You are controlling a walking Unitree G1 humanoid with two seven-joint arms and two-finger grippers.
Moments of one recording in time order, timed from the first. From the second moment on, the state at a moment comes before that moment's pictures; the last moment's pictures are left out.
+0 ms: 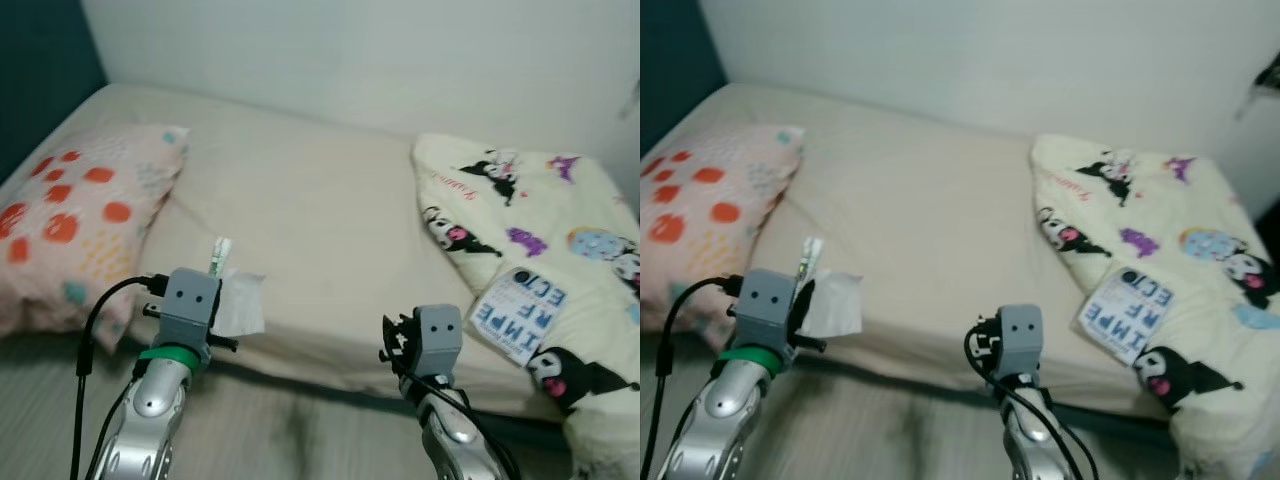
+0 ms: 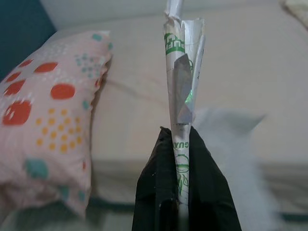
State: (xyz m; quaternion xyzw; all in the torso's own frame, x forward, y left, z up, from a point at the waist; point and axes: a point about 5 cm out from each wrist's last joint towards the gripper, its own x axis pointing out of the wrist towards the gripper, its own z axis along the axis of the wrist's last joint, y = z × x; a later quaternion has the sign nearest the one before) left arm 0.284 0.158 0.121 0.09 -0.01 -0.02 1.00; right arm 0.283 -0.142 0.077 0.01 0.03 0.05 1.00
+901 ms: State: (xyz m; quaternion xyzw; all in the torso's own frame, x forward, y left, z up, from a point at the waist) left arm 0.287 0.153 0.117 0.08 0.01 -0.01 1.00; right arm 0.278 -0.142 0.072 -0.01 0.04 0.07 1.00
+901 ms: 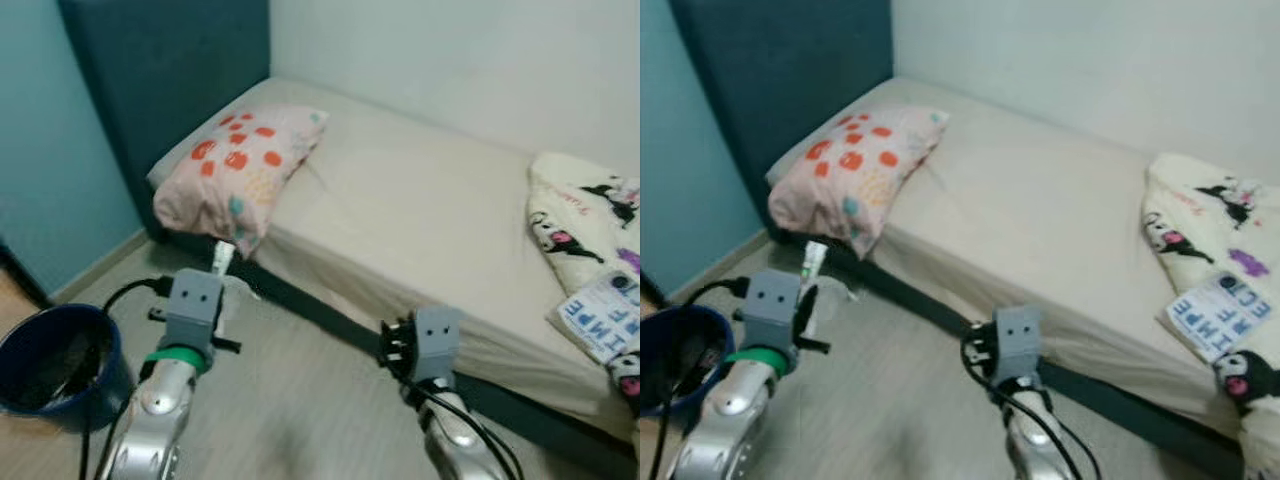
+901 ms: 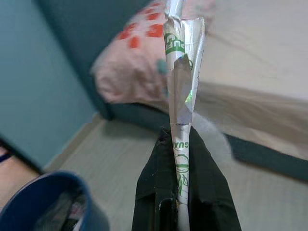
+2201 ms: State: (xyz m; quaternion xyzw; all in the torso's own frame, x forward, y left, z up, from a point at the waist) left arm 0.289 0.152 0.112 0.08 0.02 0.01 1.00; right arm 0.267 -0.120 0.068 0.00 0.06 0.16 0.99
